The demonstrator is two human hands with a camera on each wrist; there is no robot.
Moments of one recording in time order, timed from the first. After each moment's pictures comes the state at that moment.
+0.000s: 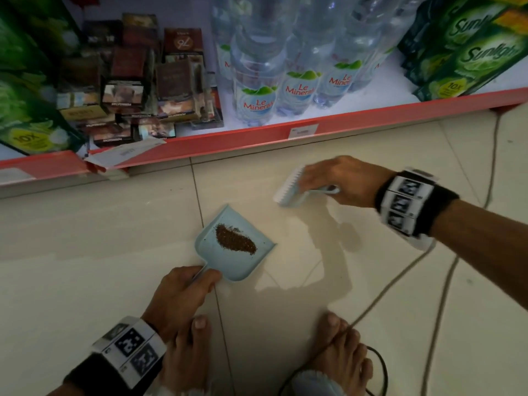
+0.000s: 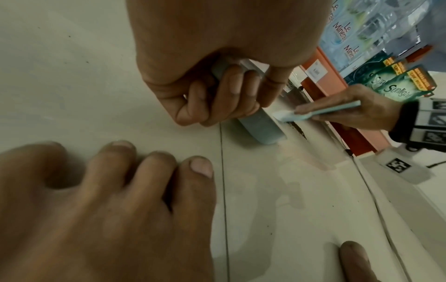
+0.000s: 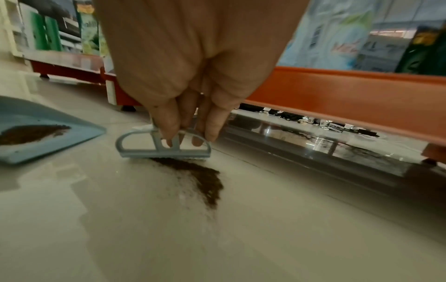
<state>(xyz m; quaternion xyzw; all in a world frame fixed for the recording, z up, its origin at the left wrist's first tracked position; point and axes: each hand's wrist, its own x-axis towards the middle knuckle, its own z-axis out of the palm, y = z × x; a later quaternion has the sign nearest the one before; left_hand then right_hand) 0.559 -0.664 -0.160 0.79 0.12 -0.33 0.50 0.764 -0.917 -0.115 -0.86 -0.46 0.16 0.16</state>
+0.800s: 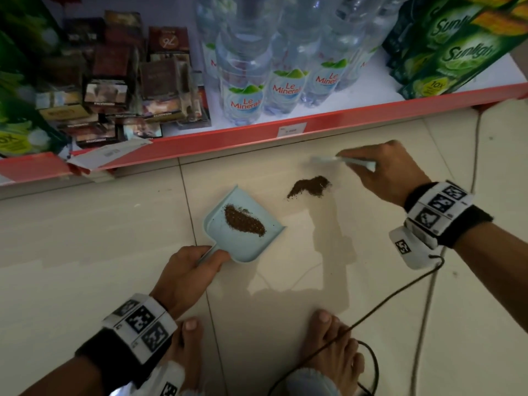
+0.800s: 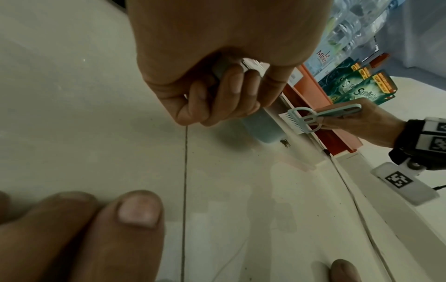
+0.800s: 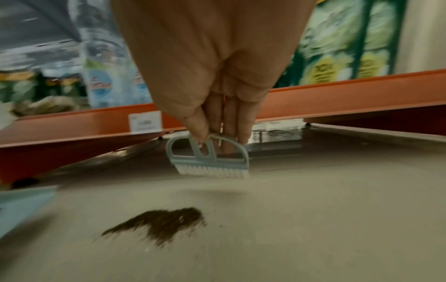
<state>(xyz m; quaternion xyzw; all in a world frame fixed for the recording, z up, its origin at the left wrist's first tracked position) 0.597 -0.631 -0.175 0.80 0.17 -0.26 0.52 0.749 -0.972 -0.094 -0.97 -0.20 0.02 0.15</state>
